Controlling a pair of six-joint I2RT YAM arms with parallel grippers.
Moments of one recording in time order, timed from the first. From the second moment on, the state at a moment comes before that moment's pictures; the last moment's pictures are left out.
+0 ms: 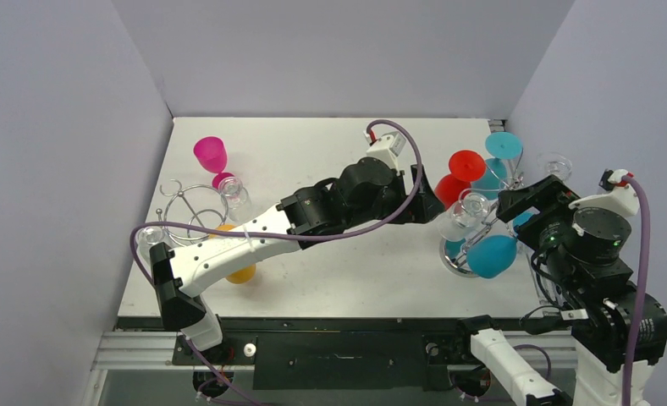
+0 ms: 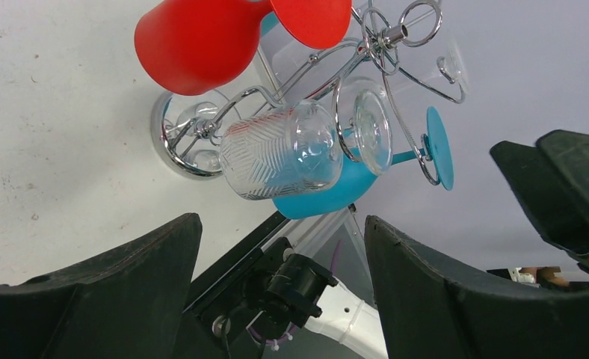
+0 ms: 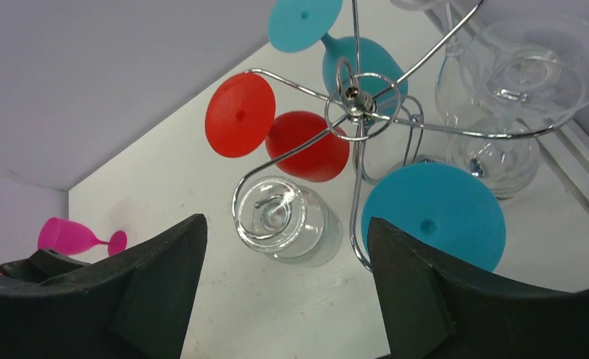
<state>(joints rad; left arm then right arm) -1.17 1.65 1.76 -0.45 -0.17 -0.91 0.18 0.77 1.65 -1.22 0.32 0.64</state>
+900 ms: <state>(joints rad) -1.05 1.49 1.61 -0.43 -0.04 -0.89 0.18 0.87 1.55 -1.33 0.19 0.76</state>
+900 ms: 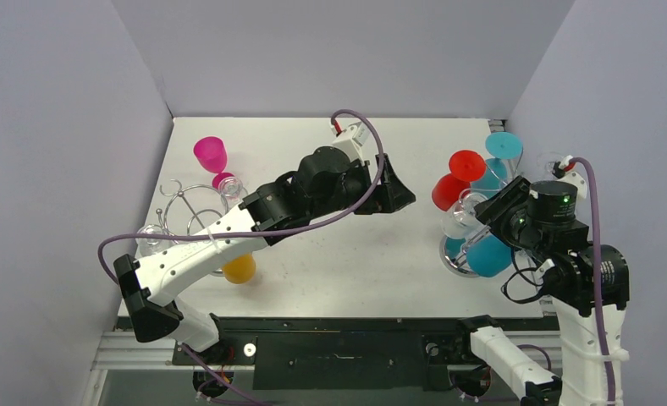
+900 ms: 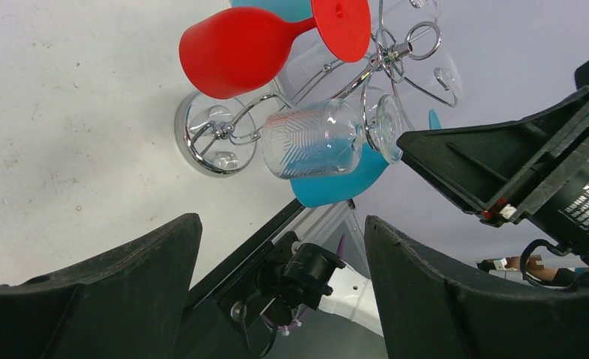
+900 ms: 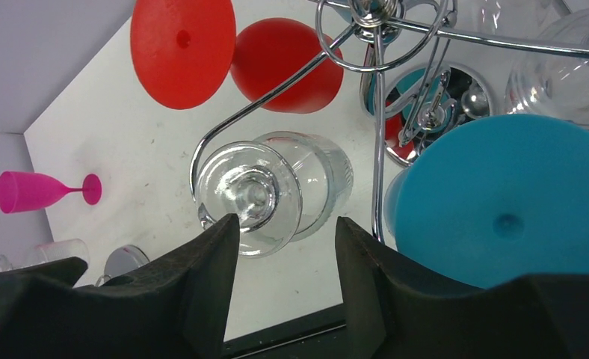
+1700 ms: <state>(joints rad) -1.05 1.47 1.59 -0.41 -0.02 -0.89 0.18 0.82 1.41 -1.18 0.21 0.85</state>
